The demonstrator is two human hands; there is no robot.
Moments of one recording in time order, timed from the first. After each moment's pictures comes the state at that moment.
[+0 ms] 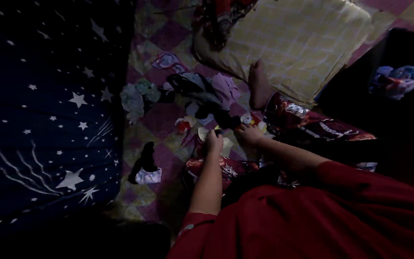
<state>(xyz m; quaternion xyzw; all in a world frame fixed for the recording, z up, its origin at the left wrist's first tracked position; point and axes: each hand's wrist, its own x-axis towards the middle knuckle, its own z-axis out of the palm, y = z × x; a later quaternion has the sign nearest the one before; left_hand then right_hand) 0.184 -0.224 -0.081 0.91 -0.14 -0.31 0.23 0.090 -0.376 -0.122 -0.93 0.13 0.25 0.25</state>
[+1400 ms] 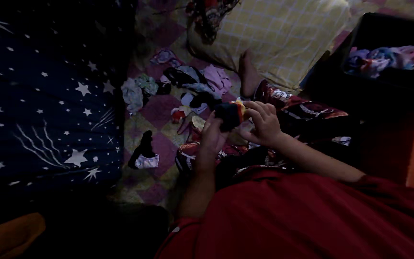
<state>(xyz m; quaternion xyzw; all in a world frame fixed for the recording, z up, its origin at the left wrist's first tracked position) 0.080 -0.204 0.049 0.53 -0.08 -0.38 0.75 -0.021 -0.350 -0.012 -0.90 0.02 -0.41 0.17</state>
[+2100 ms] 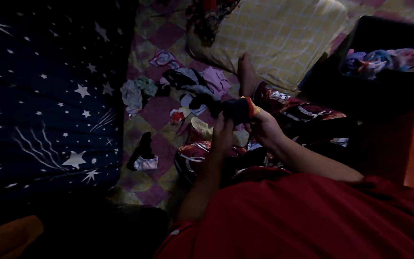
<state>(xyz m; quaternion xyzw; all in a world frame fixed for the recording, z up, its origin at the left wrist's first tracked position) 0.062 -0.215 0.035 0.63 -0.23 -0.32 0.67 -0.014 -0.334 0.026 -0.41 0.23 -0.18 0.86</state>
